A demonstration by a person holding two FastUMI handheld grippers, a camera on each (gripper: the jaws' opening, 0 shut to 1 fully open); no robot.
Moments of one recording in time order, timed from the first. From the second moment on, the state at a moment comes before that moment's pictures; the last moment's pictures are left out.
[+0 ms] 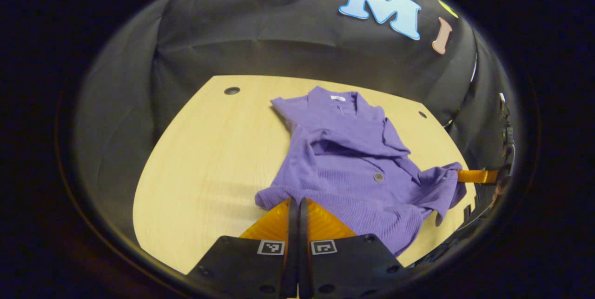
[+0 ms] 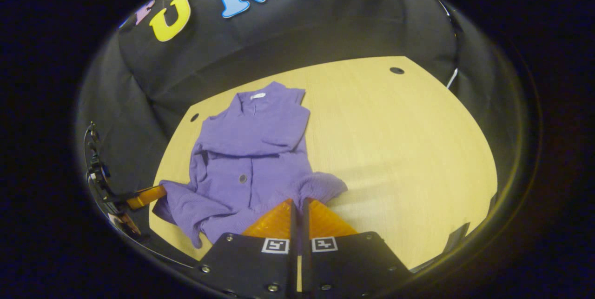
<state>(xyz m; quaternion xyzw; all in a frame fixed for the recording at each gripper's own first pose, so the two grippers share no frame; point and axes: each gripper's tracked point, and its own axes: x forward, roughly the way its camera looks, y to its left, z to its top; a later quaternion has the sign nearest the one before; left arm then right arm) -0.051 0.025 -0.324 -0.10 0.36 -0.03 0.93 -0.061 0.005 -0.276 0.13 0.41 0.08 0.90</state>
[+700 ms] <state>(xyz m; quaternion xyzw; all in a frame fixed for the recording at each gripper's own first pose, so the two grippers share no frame) 0.155 0.043 -0.250 -0.10 0.28 -0.04 0.95 0.123 -0.002 -0.210 0.14 0.34 0.09 0.93</state>
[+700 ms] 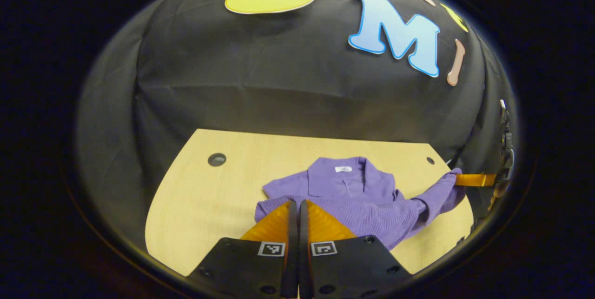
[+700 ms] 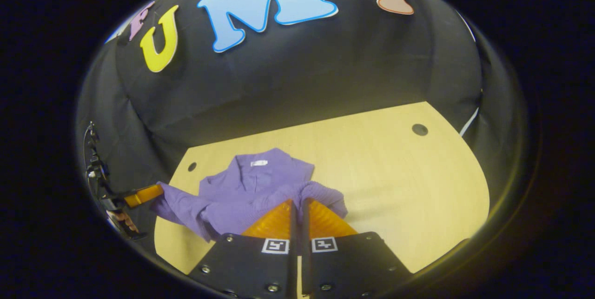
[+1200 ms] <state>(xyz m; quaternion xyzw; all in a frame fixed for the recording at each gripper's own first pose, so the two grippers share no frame) 0.266 0.048 -0.254 -0.10 0.27 -0.04 0.96 0.237 0.008 -0.214 0.16 0.32 0.08 0.93</state>
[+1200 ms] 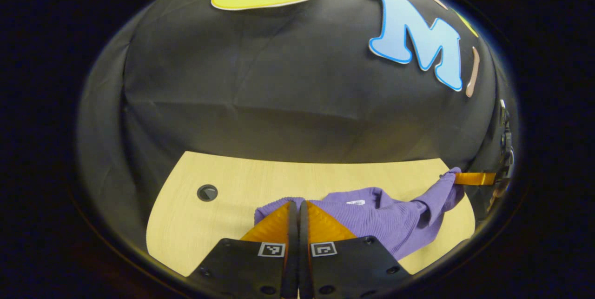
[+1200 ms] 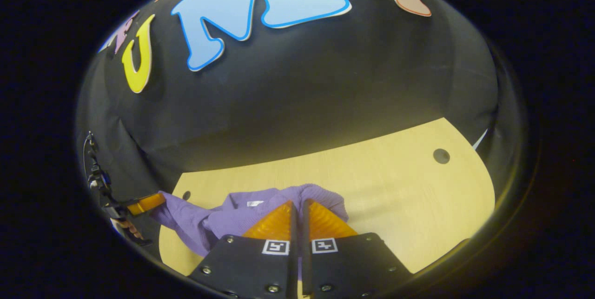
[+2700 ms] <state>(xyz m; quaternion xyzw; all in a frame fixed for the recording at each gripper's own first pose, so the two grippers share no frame) 0.312 0.060 -0.378 -0.06 0.35 -0.01 0.93 0.309 0.031 -0.320 0.16 0.39 0.05 0.90</state>
